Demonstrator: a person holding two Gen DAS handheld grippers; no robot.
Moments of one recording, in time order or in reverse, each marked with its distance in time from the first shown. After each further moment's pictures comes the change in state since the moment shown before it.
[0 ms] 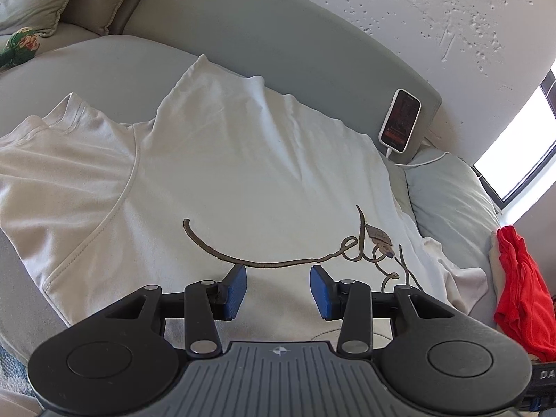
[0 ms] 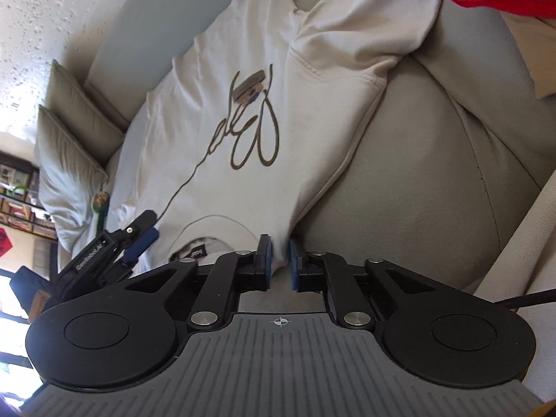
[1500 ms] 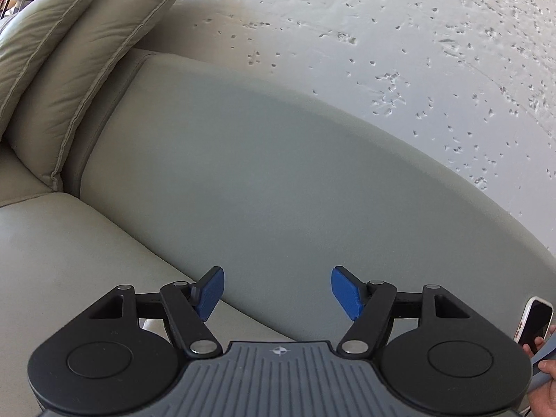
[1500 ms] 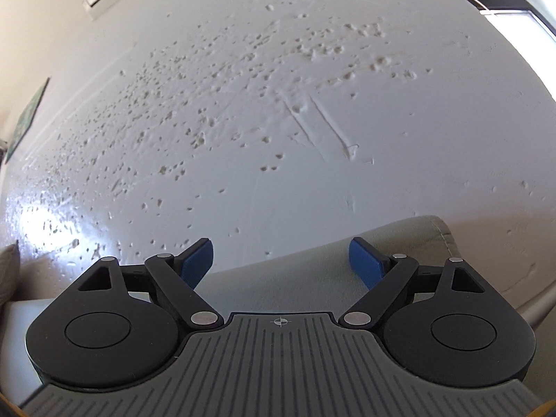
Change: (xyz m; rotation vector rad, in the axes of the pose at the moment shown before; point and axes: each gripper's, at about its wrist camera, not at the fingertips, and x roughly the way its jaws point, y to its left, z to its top) left arm 0.237 0.011 0.306 -0.041 -0.448 0.200; right arm 0.213 0.082 0.489 -0.610 -1.452 0.159
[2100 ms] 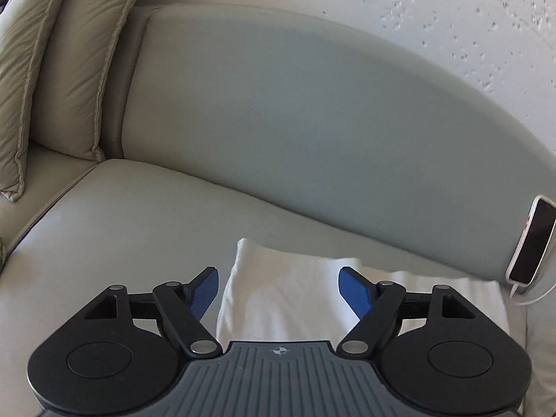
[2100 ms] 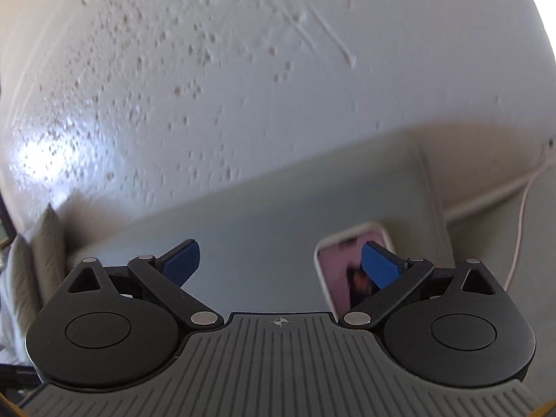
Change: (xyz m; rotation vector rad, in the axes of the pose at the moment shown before) left arm -0.056 0.021 0.039 0.219 0.414 0.102; right arm -0.066 0.049 0.141 0.209 0.776 -0.041
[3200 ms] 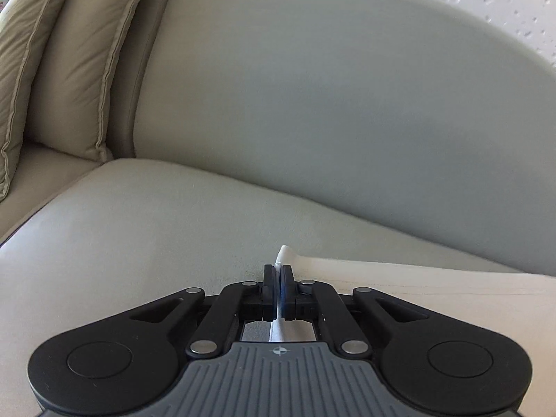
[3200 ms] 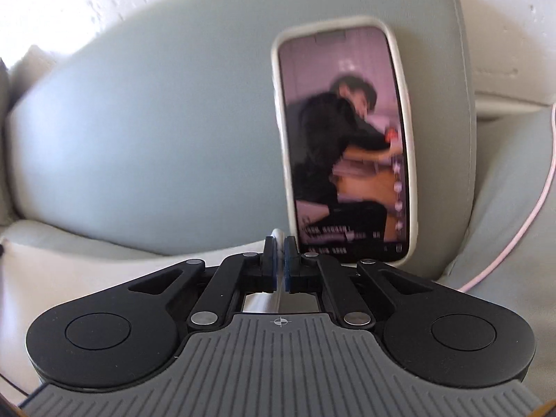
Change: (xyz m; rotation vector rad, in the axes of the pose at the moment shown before) left arm 0.103 0.042 -0.012 0.011 -0.123 0.113; right arm 0.104 -0.032 -0.132 -0.211 0.299 -0.177
